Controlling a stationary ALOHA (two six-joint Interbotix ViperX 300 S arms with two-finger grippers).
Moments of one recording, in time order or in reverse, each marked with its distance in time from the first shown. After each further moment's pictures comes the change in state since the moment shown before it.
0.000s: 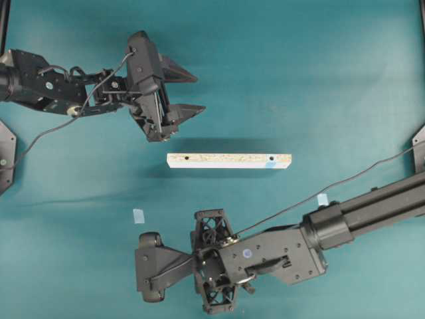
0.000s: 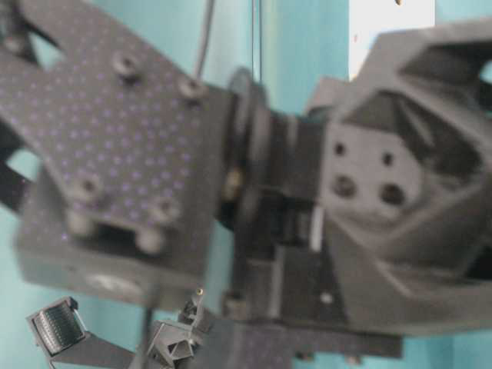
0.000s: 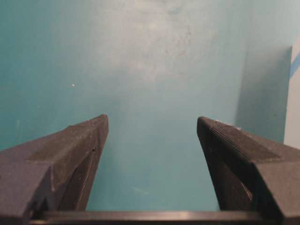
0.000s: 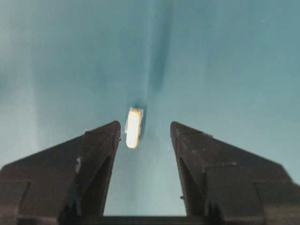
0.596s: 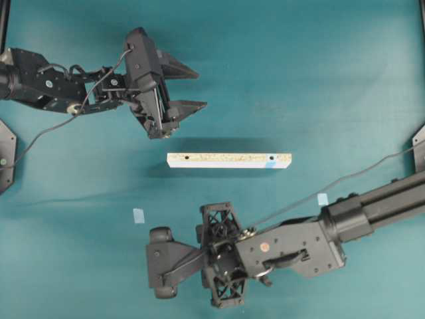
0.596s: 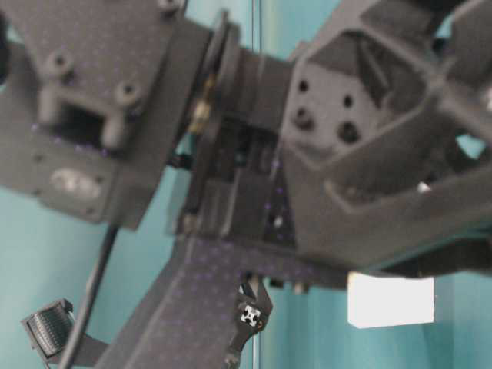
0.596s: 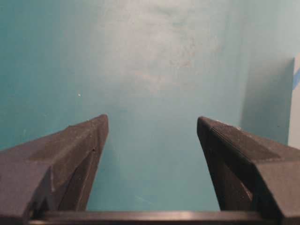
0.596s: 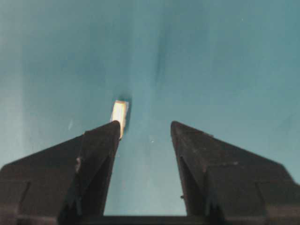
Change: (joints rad) left arm 0.009 0.002 0.000 0.000 -0.031 0.000; right arm 0.000 -0.077 0.103 -0.040 -0.083 0.003
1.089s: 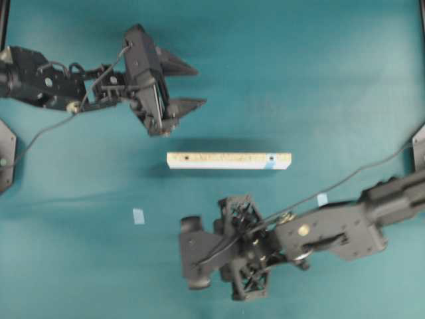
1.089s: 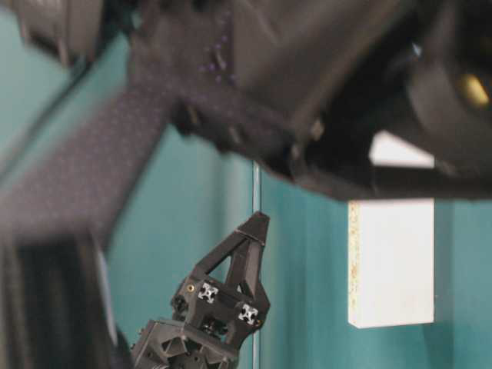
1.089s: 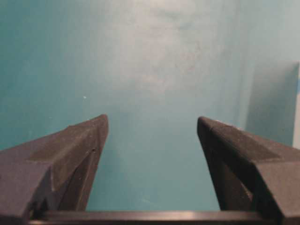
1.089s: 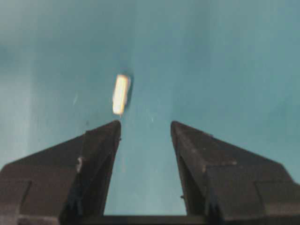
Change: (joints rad) left arm 0.006 -0.002 0.000 0.000 -0.003 0.002; right arm -0.005 -0.130 0.230 -0.014 -0.258 -0.003
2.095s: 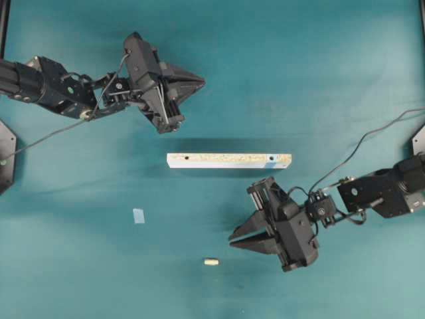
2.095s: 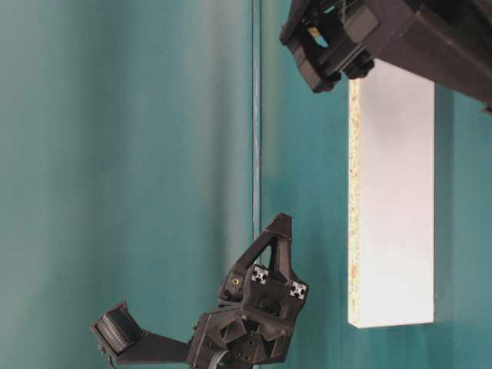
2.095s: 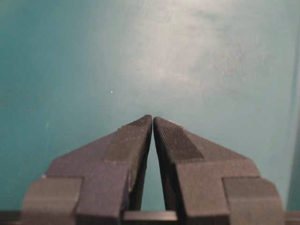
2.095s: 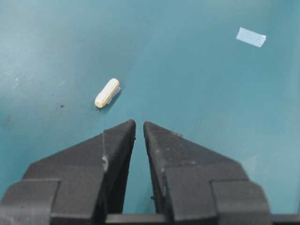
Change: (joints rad) left arm 0.031 0.206 0.015 -0.044 -0.325 -0.018; right arm -0.075 -0.023 0.623 -0.003 -1.301 -0.463
